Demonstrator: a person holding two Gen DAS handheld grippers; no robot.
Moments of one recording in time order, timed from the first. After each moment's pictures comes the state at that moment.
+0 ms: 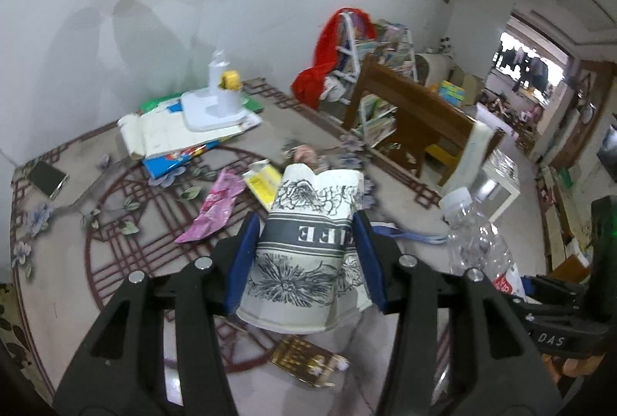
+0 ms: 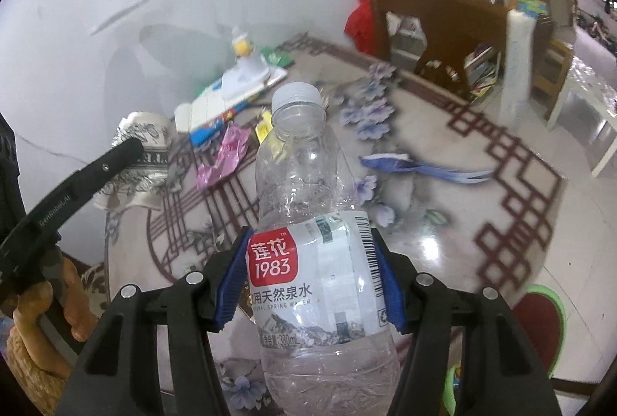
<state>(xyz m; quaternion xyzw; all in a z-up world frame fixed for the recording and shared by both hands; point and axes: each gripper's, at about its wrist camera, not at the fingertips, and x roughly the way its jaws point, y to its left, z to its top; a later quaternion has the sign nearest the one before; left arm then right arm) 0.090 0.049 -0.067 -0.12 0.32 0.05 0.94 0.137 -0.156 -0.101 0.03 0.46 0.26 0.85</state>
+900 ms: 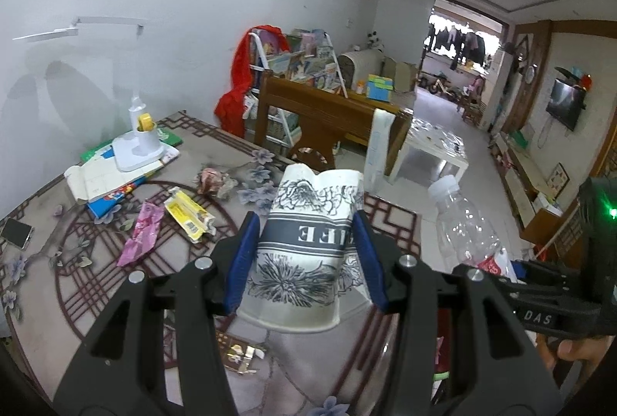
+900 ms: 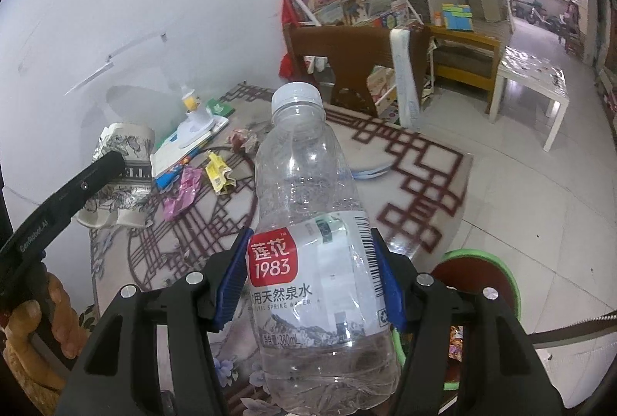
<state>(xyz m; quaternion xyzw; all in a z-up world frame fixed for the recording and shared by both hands) 0.061 -0.054 -0.027 -0.06 0.29 -0.07 0.95 0.077 -0.268 -0.066 0.08 0.42 0.16 0.89</state>
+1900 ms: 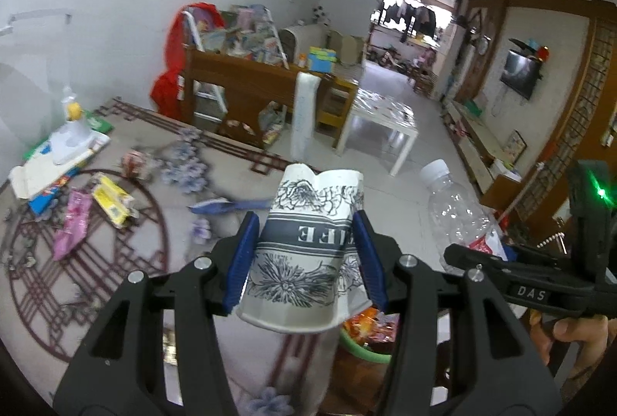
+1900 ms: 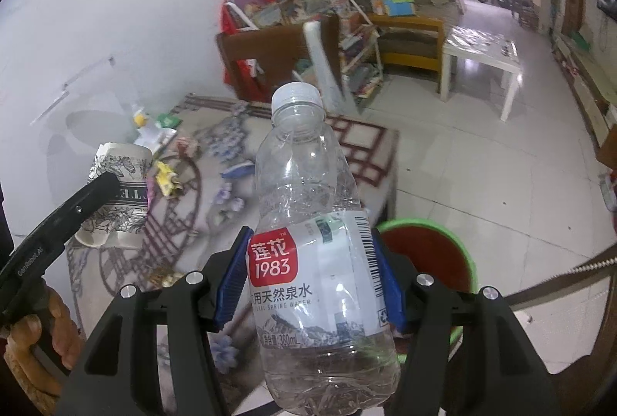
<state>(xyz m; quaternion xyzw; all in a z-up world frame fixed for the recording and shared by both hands) 0.064 -0.132 -0.052 -0.05 0.33 -0.18 0.93 0.042 -0.349 -0.078 0.11 0.43 0.07 0.89</state>
